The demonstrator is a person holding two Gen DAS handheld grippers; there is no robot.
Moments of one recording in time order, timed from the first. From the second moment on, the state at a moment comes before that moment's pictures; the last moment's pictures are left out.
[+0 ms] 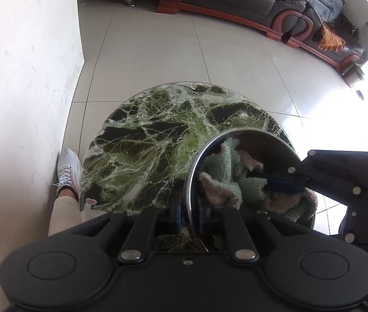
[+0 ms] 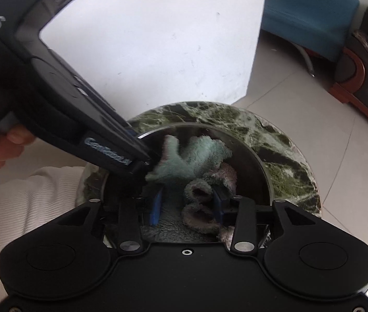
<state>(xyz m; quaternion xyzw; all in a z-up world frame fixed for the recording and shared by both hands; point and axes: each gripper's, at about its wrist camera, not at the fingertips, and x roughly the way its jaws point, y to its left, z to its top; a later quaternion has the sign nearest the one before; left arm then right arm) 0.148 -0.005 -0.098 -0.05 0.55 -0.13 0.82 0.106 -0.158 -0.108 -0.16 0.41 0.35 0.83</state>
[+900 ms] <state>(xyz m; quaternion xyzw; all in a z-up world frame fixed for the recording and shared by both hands) 0.149 -0.008 -0.099 -0.05 0.55 -0.14 0.82 0.096 -0.166 -0.093 -0.16 0.43 0.34 0.82</state>
